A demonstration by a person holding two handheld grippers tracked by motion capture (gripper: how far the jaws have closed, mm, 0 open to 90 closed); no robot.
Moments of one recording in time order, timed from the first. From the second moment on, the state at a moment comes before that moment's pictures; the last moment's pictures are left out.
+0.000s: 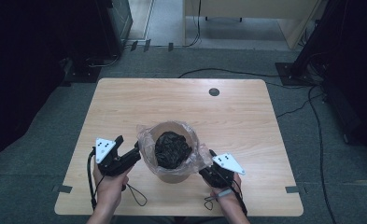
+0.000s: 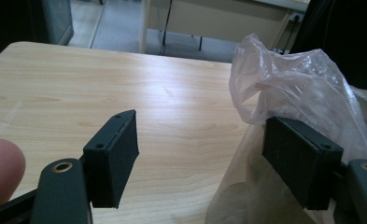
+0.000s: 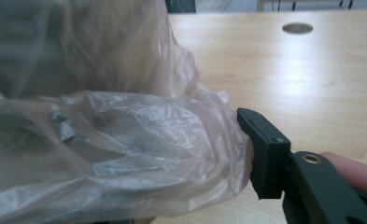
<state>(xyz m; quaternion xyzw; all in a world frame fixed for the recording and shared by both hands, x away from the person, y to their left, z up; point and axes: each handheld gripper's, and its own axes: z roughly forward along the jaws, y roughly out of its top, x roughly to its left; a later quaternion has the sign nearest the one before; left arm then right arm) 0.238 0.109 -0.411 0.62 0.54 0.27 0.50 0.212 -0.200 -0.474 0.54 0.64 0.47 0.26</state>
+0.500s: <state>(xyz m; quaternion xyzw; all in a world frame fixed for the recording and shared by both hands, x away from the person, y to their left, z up) 0.235 0.096 -0.404 0.63 0.52 0.25 0.52 0.211 -0.204 -0.447 0.52 0.61 0.52 0.27</state>
